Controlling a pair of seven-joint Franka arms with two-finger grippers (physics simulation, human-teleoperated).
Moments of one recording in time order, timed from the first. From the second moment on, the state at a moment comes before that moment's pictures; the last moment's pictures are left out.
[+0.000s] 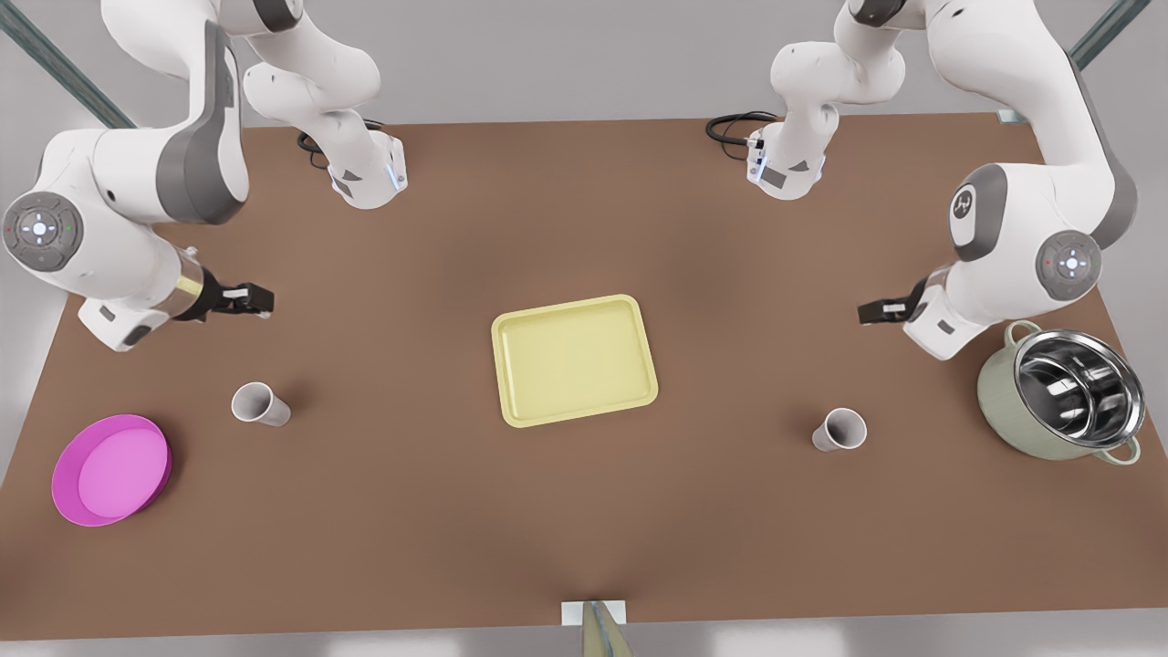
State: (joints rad) left arm -0.11 0.20 0.06 -1.53 -0.05 1.49 -0.11; right arm 0.21 0.16 -0.17 -1.41 -0.02 1.39 -0.03
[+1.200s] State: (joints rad) left arm -0.06 0.72 0.08 -1.50 -0.15 2.01 -0.09; right arm -0.13 0.50 -0.17 -1.82 0.10 2.15 -0.30
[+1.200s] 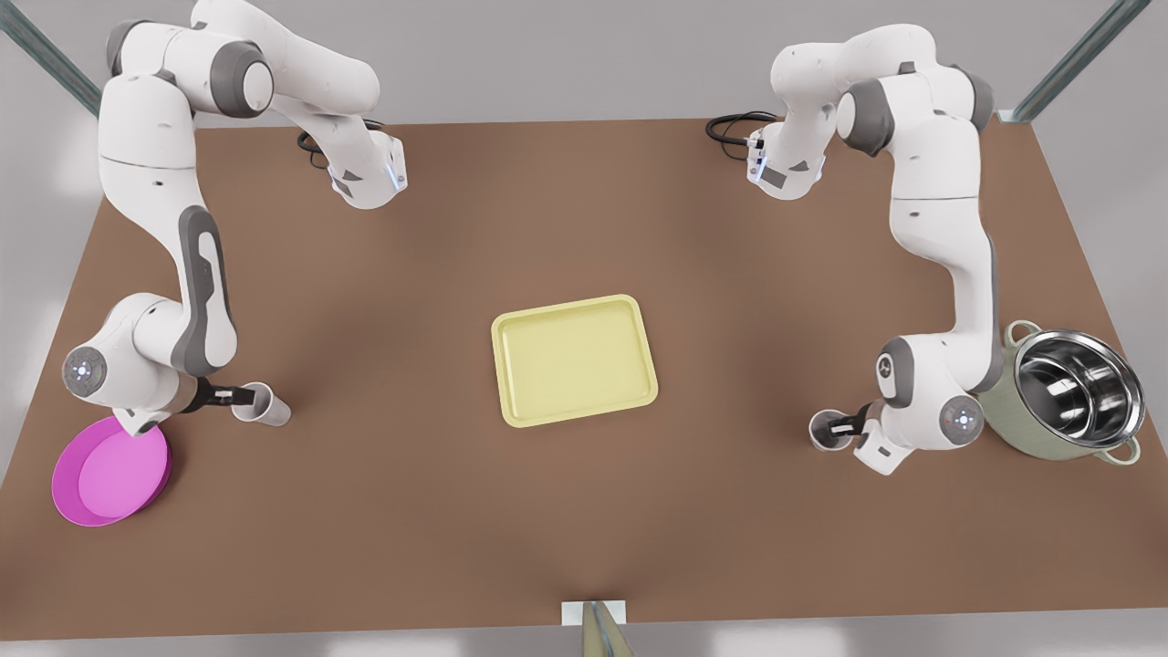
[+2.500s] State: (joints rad) left arm -0.41 0.75 -0.26 -1.52 -0.15 2.21 -0.93; right arm 0.45 0.51 -0.15 -1.68 0.31 2.00 -0.04
